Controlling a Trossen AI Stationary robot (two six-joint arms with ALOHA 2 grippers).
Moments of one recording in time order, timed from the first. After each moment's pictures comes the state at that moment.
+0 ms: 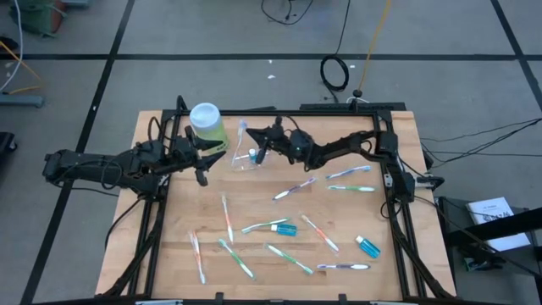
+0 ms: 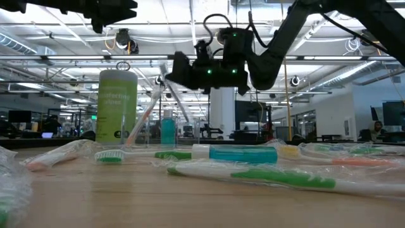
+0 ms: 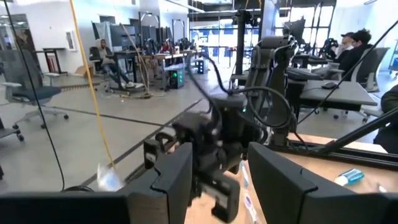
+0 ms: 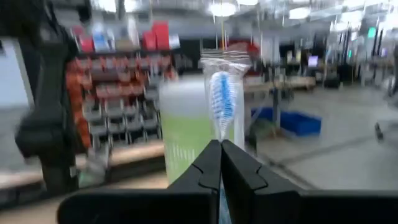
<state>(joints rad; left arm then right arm) 0.00 0.67 0.52 0.20 -0.31 0.02 -0.26 2.12 1.14 1.13 0.11 0.04</state>
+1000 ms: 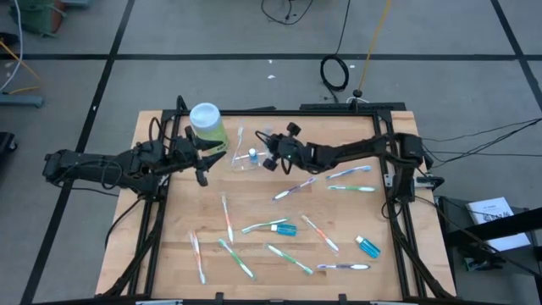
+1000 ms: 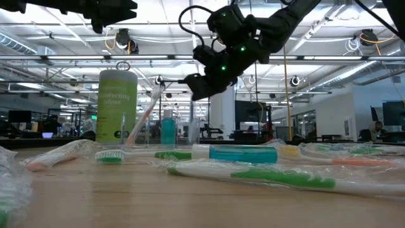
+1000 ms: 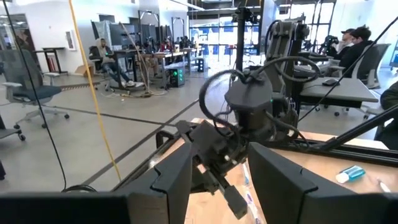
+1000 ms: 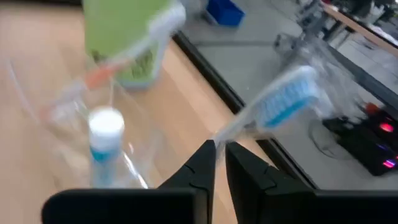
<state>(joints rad) 0.00 0.67 0.52 0.20 -0.32 0.03 -0.16 1.87 1.14 0.27 0.57 -0.10</state>
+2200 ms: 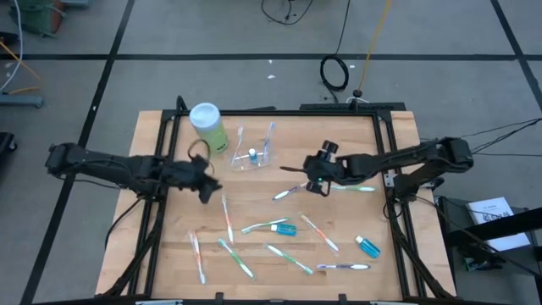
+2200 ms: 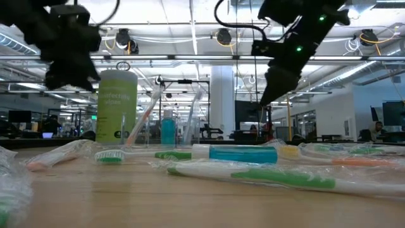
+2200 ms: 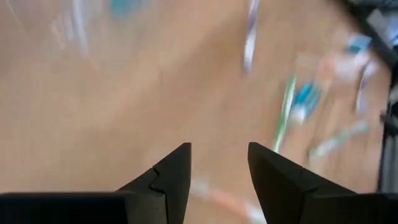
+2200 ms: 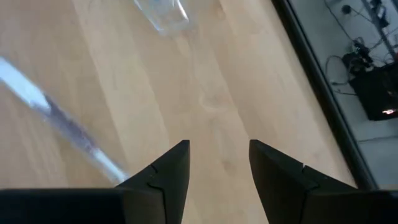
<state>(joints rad) -0.12 0.80 0.50 -0.46 -0.11 -0.87 0.00 1.42 0.87 -0.44 0.57 0.11</state>
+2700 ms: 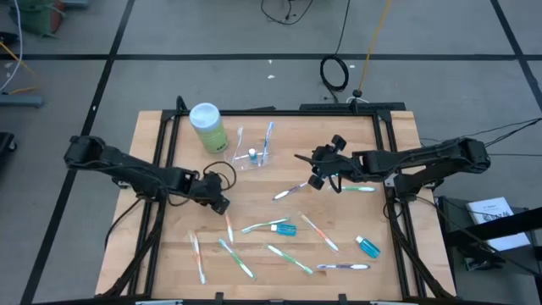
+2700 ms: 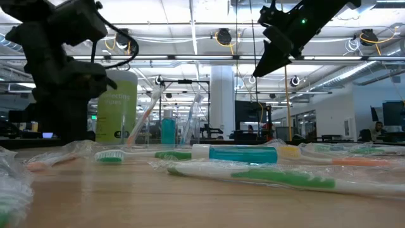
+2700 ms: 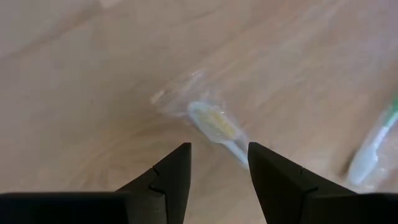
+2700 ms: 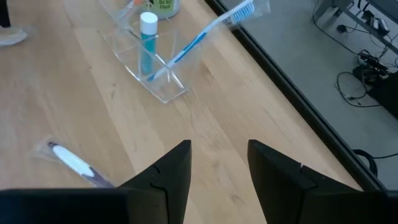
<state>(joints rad) -0.16 1.25 0.50 -0.36 -0.05 -1.17 0.03 1.26 0.87 -0.36 0.57 0.22</state>
